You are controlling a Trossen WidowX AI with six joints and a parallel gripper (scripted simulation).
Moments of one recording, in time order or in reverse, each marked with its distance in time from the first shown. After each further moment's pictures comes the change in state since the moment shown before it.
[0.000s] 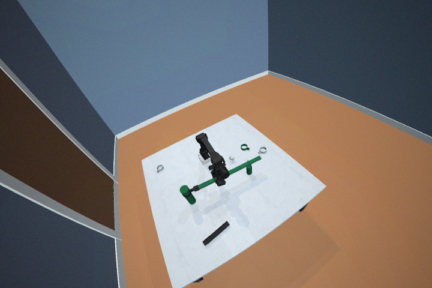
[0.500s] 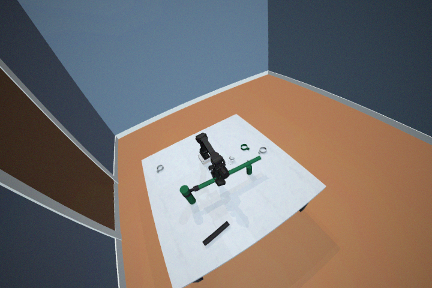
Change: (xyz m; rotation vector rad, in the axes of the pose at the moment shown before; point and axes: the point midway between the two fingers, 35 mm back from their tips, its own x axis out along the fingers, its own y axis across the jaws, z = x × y) arm 0.000 0.000 0.000 -0.001 -0.003 -0.001
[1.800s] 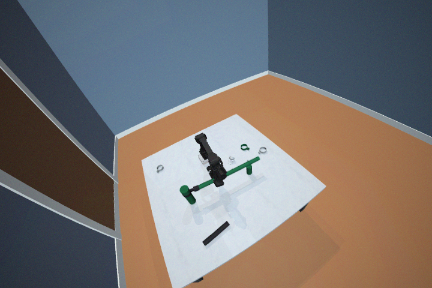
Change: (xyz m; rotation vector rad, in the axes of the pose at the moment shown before) arm 0.004 0.000 -0.013 -0.015 -0.023 0.003
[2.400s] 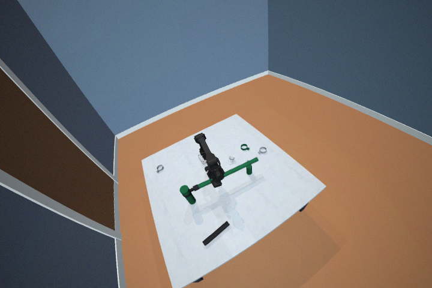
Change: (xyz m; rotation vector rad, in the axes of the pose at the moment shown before) arm 0.001 0.004 -0.016 0.004 0.008 0.009
